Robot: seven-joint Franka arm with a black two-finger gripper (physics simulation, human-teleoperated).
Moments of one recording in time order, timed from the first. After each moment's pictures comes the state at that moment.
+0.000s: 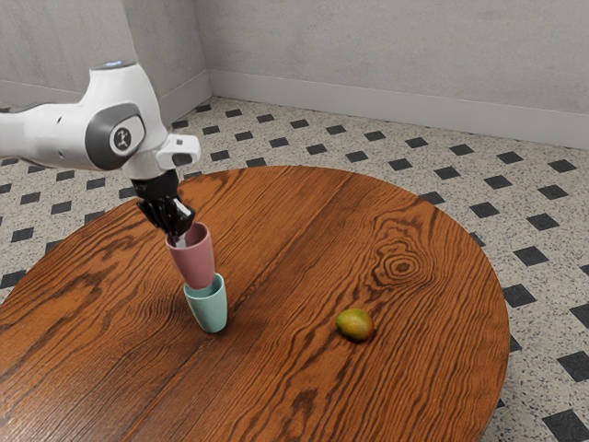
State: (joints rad) arm -0.09 0.00 0.17 -2.05 -0.08 2.04 0.22
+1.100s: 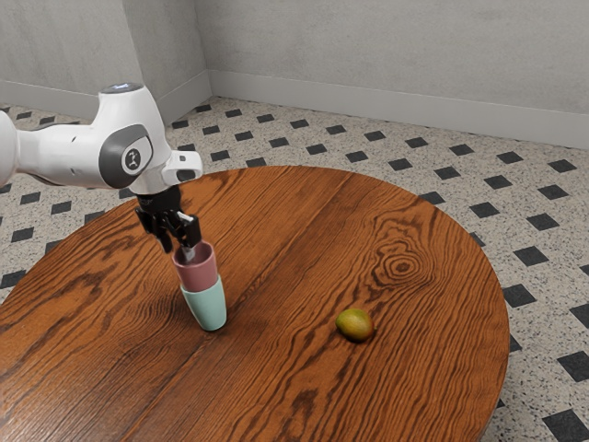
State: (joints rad) arm -0.07 0.10 0.18 -2.04 -0.08 2.15 0.22
